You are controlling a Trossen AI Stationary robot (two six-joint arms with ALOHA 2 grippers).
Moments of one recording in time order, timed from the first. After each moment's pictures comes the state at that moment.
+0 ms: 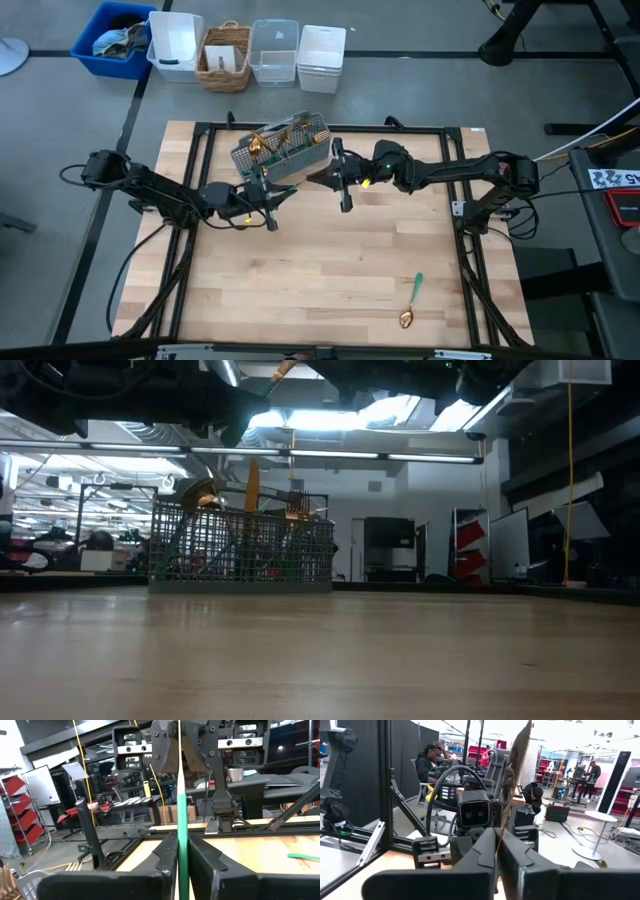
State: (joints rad) left arm -0.13 1.23 0.34 1.02 -0.43 0.25; right arm -0.16 1.59 1.03 0.69 -0.34 -0.12
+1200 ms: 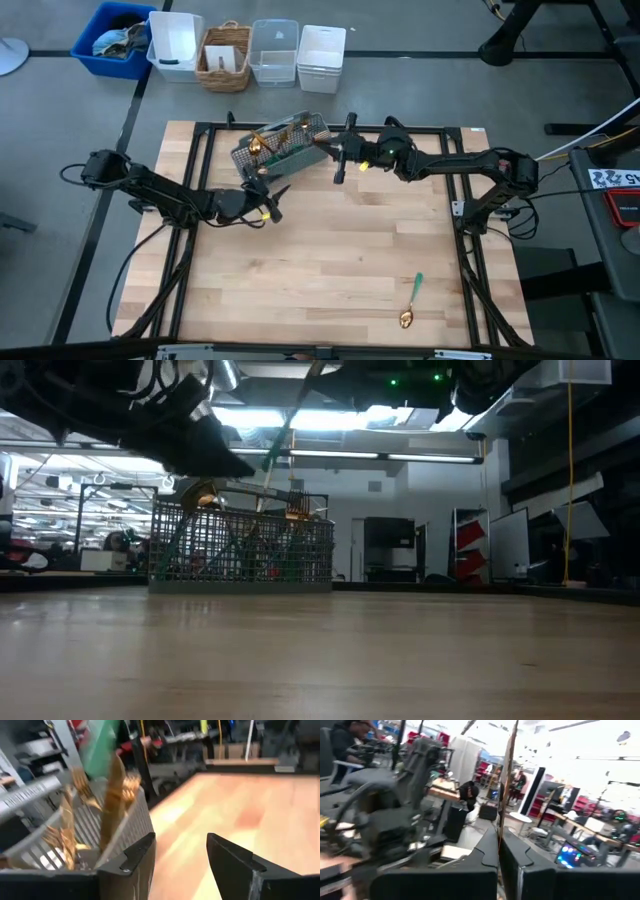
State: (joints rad) left arm -0.14 1.23 0.34 0.68 -0.81 0.04; right arm -0.27 1.59 1.03 0.74 -0.13 -0.32
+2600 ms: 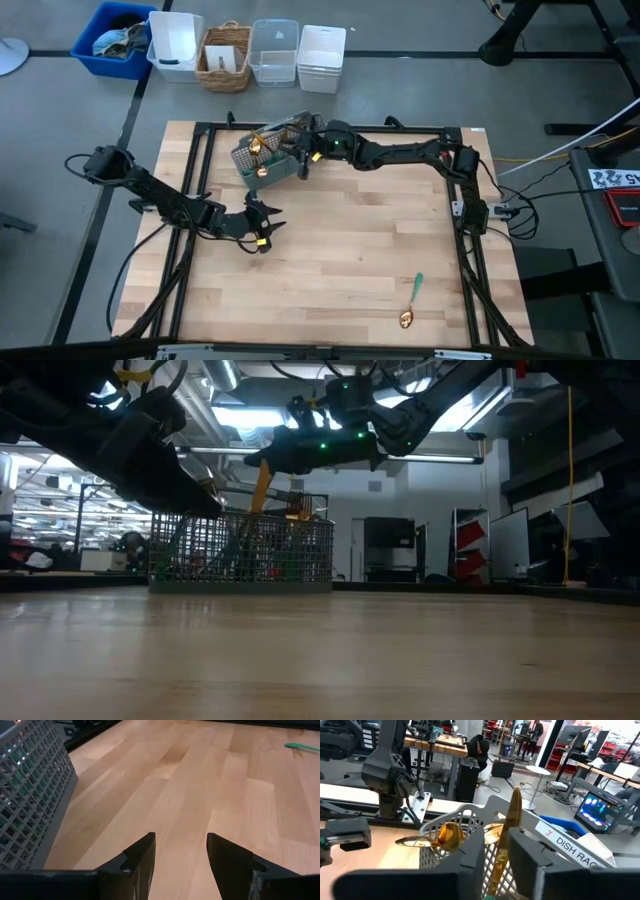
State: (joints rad) left arm -0.35 1.23 0.34 0.34 -0.66 -0.34; right arm -0.32 2.05 1.43 0.55 -0.19 -0.24
